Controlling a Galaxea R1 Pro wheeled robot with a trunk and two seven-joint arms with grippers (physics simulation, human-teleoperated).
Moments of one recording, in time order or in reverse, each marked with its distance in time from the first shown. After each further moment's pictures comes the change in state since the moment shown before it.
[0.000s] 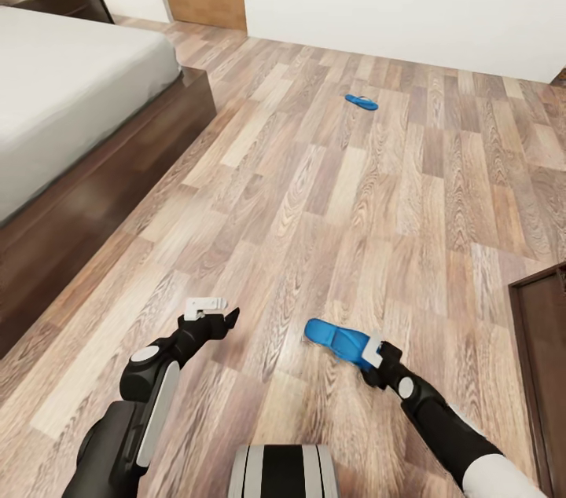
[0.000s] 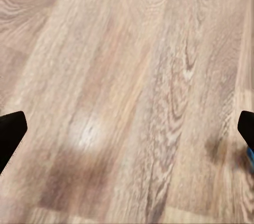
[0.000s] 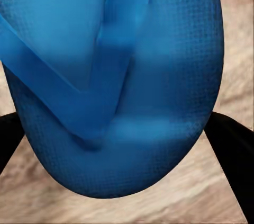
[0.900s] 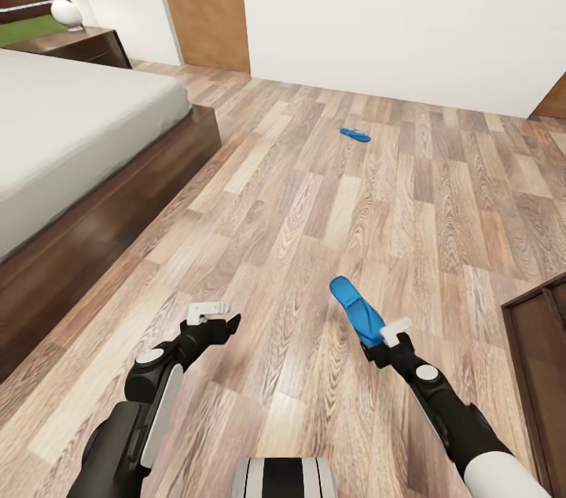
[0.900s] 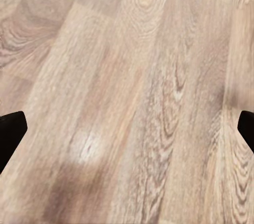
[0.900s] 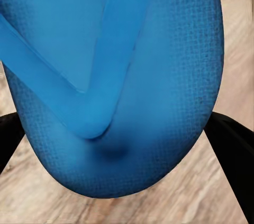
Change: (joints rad) left arm 0.000 -0.003 -0.003 0.044 -0.002 0.000 0.012; right arm 0.003 0.026 -0.212 -0.042 -0.420 -0.029 0.003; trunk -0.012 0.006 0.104
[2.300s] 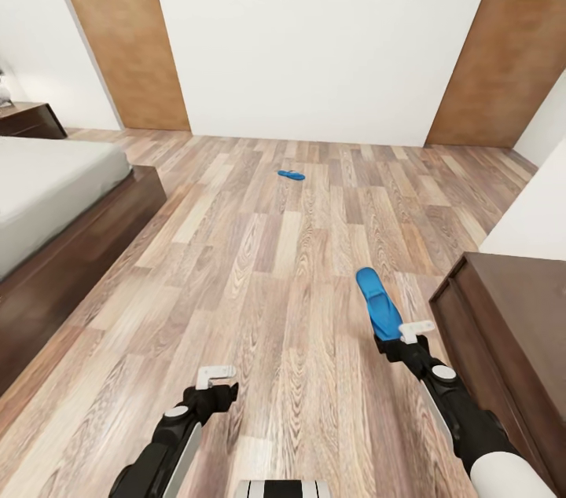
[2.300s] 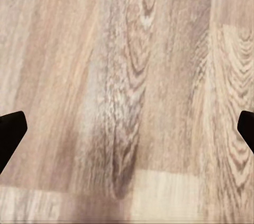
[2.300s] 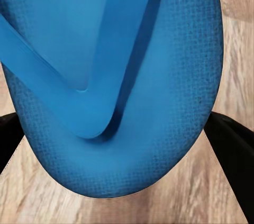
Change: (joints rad) left arm 0.040 0.002 -0.048 0.473 0.011 -0.210 0.181; right arm 0.000 0.000 -0.129 0.009 -0.129 0.001 -0.026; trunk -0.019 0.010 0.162
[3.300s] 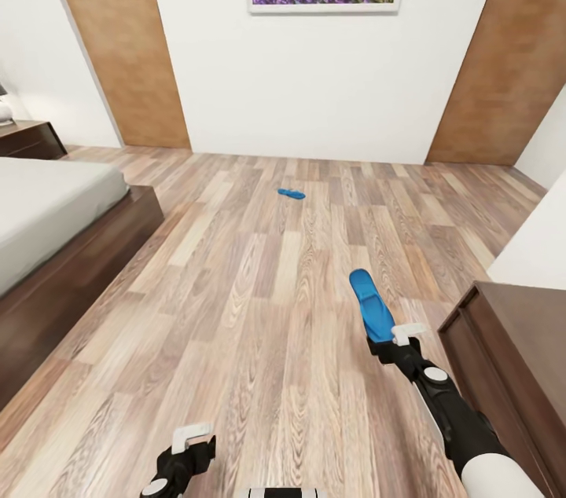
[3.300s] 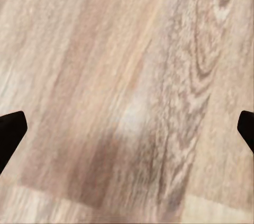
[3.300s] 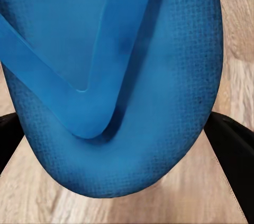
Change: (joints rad) left arm 0.030 0.020 0.127 0.413 0.004 -0.391 0.012; right arm 0.004 0.033 0.001 0.003 0.004 0.000 0.000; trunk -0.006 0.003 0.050
